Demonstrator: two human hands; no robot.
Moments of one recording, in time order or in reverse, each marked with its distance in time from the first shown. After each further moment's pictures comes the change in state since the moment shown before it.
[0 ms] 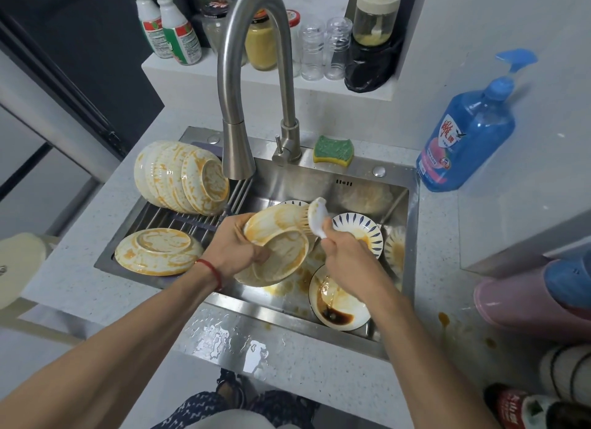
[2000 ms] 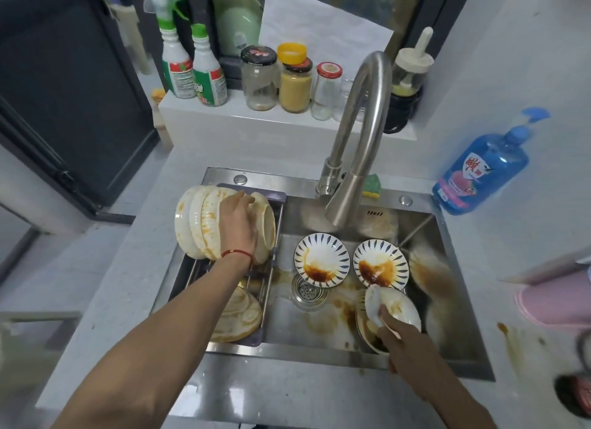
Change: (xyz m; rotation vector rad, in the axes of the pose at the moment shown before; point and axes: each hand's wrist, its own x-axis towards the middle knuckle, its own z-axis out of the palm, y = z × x) left_hand 0.164 -0.079 -0.148 0.391 0.399 0.317; right_hand -0.032 -0.033 0.128 0.176 0.225 0.429
